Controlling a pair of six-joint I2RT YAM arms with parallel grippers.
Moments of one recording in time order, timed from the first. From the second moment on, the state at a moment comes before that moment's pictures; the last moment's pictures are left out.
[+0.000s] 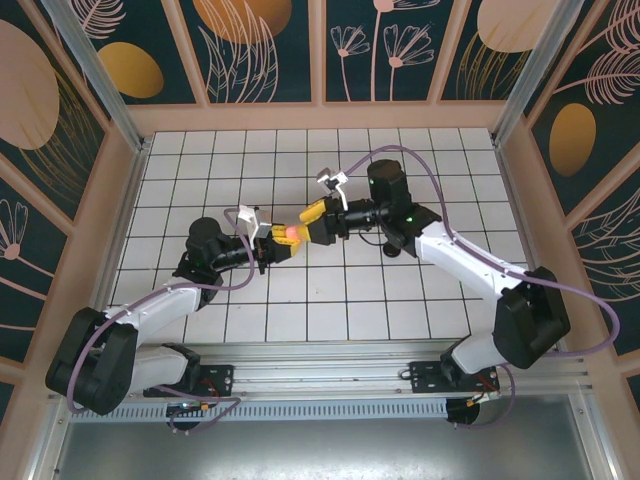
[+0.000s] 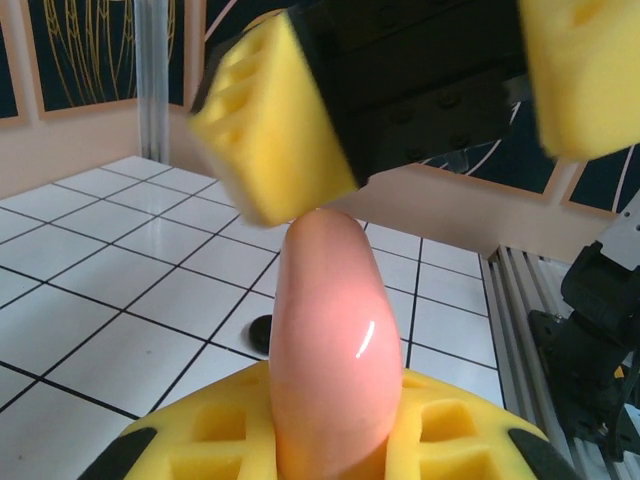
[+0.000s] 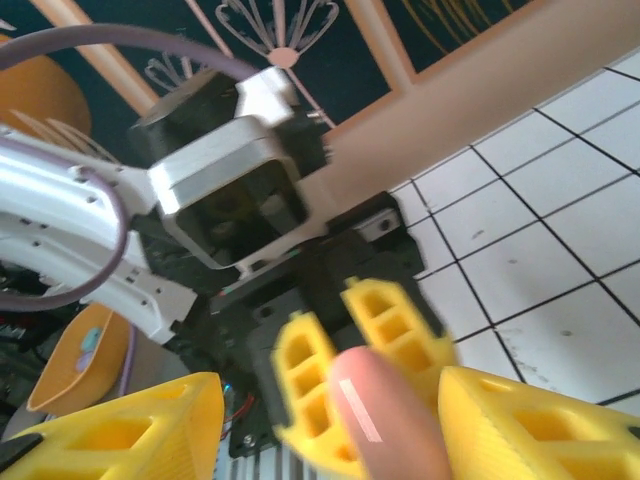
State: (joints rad) left arm -0.42 1.23 0.47 0.72 0.90 -0.15; right arm 0.63 1.43 1.07 0.05 -1.00 0.25
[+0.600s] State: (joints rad) left arm -0.56 1.60 0.77 0.54 0.69 -0.57; right arm 0.34 1.23 0.85 -0.10 -0.39 0.51
